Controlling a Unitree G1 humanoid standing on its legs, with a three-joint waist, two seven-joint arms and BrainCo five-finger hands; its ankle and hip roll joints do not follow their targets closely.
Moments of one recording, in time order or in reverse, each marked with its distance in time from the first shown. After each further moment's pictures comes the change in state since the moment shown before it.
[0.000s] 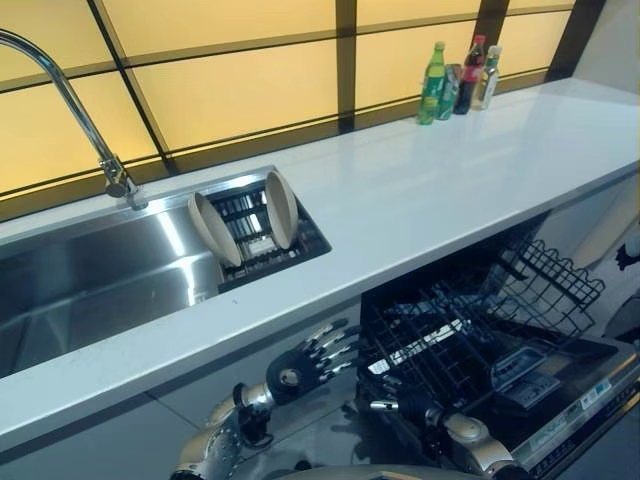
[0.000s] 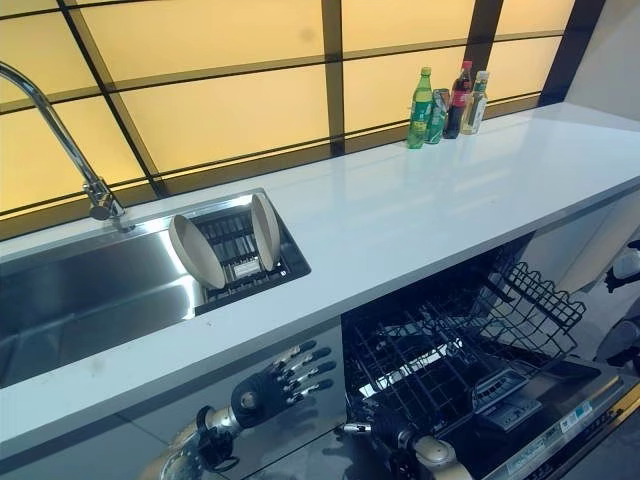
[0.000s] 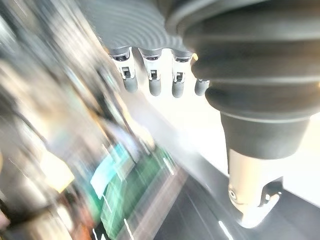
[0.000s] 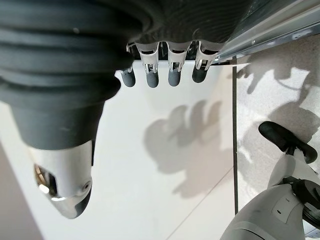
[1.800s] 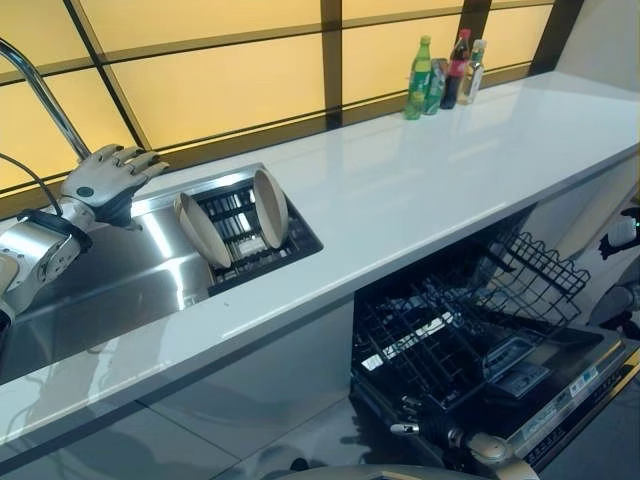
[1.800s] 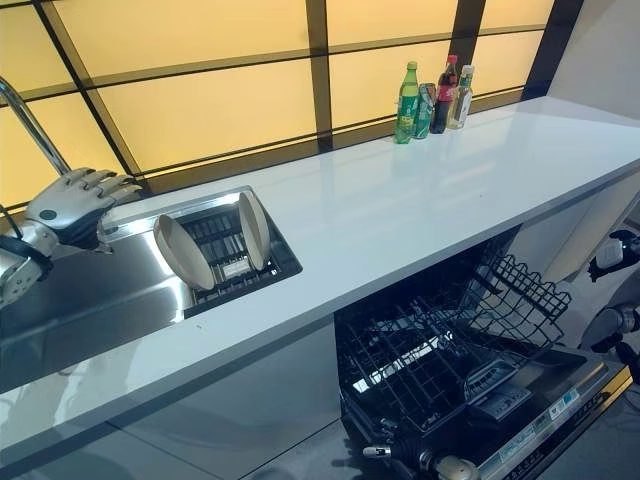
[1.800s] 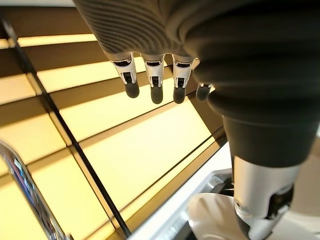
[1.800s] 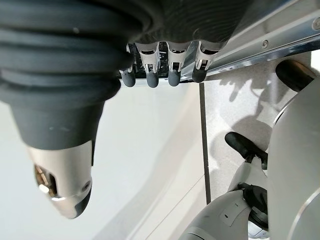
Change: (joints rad) left arm -0.687 1.063 -0.195 0.423 1.798 -0.366 1.570; right arm 0.080 -0.103 0.003 -0.017 -0.017 0.002 0.024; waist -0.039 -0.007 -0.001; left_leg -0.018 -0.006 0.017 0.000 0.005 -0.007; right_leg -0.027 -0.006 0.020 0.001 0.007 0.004
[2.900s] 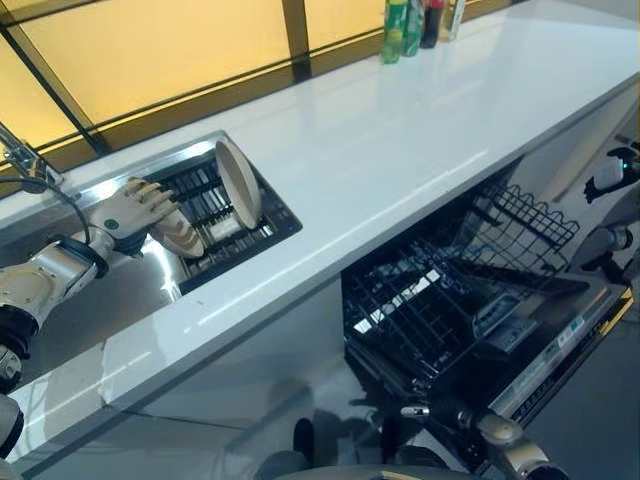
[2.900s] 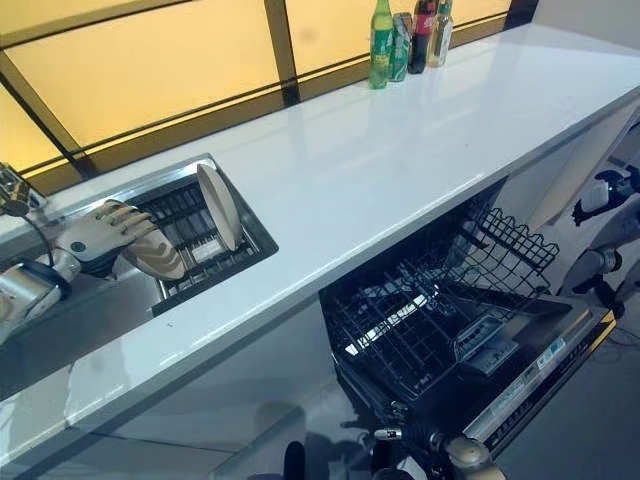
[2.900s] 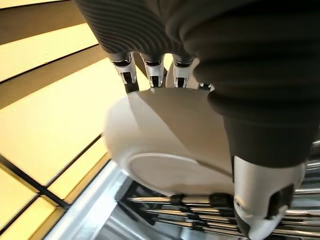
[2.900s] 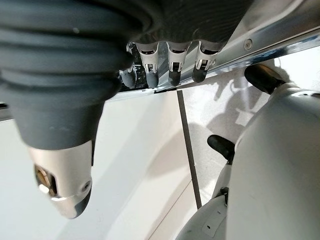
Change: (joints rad) left arm -0.068 -0.114 -0.120 0.179 0.220 -0.003 0.059; right arm -0.082 -0.049 -0.038 0.004 -0.022 -0.003 0.018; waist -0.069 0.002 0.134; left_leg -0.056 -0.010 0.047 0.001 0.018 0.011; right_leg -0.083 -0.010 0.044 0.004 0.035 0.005
